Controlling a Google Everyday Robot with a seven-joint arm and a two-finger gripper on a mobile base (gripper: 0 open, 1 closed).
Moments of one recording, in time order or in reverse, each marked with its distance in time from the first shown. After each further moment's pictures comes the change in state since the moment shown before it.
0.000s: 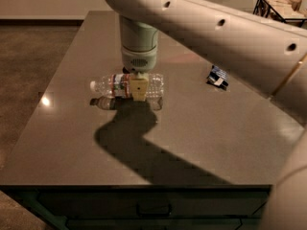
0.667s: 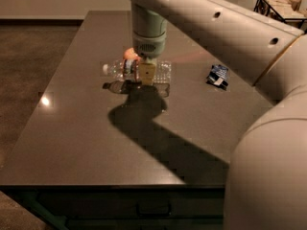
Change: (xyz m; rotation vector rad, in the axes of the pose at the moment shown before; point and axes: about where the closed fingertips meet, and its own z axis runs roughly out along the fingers) arm 0.020 -0.055 0.000 0.036 0.011 0.082
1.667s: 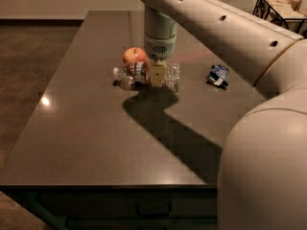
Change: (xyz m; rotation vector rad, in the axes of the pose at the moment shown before) arm 0.028 -0.013 0.018 -0.050 0.002 -0.023
